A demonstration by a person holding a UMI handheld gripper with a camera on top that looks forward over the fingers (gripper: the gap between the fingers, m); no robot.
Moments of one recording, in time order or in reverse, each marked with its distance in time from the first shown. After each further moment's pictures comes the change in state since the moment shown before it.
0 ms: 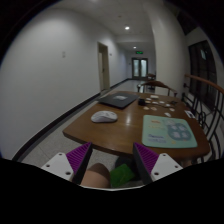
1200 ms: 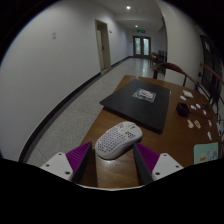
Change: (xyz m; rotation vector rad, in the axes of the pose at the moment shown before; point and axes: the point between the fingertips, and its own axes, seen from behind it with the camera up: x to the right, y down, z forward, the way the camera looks) arm -0.077 -0.080 0.289 -0.256 -0.004 0.031
